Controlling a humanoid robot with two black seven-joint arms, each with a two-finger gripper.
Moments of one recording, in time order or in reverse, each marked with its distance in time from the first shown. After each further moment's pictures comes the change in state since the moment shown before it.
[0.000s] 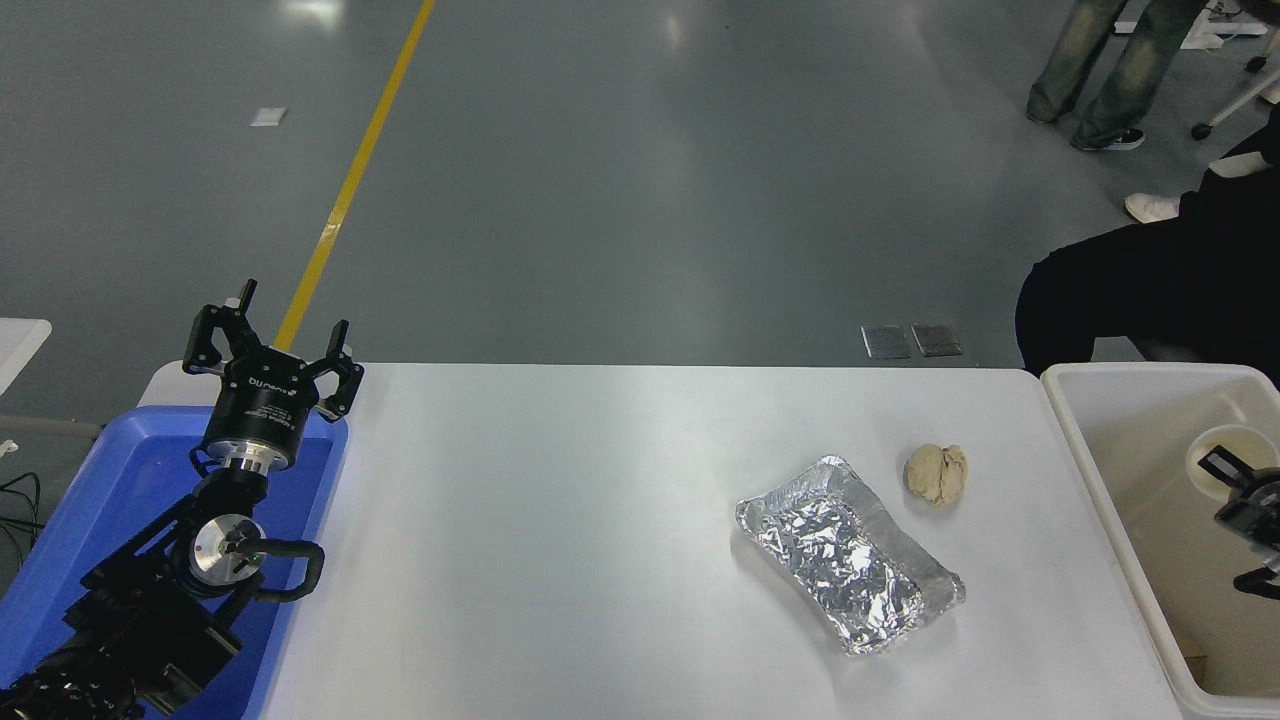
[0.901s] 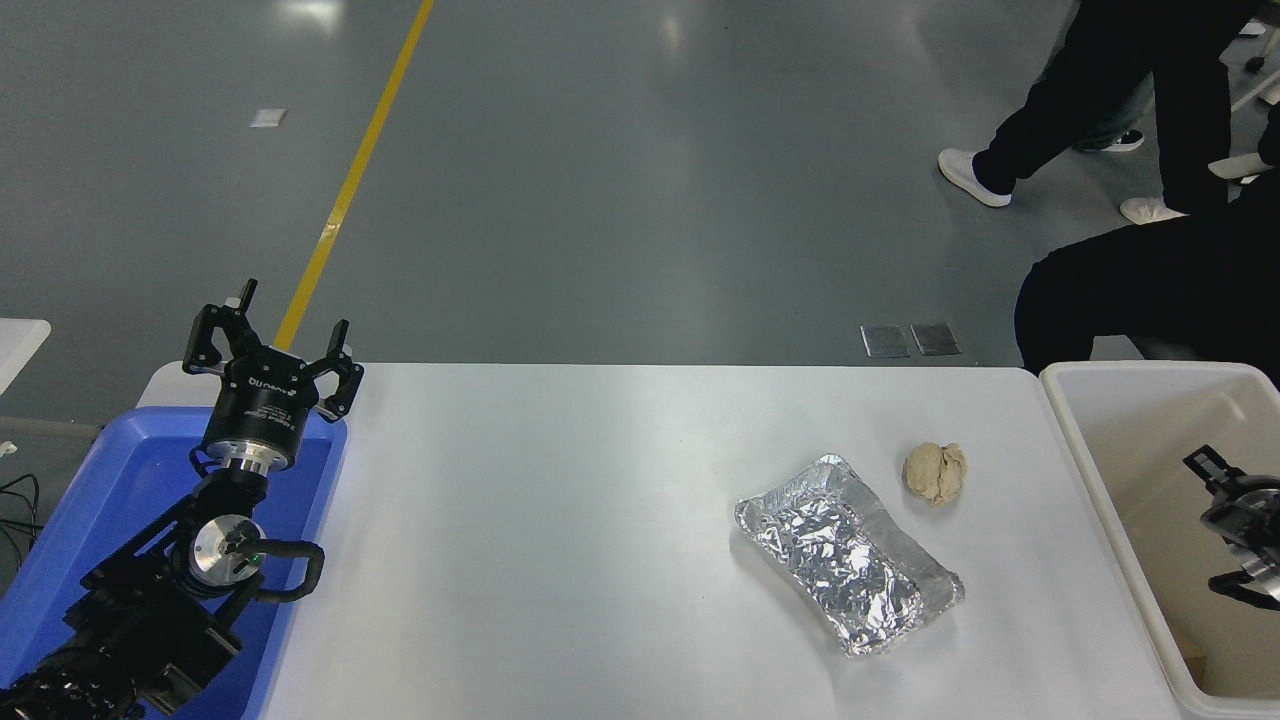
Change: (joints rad) left arm 0.000 0.000 0.000 0.000 0.000 0.000 0.001; right arm 0.101 -0.017 0.154 0.000 -0.034 -0.020 0.003
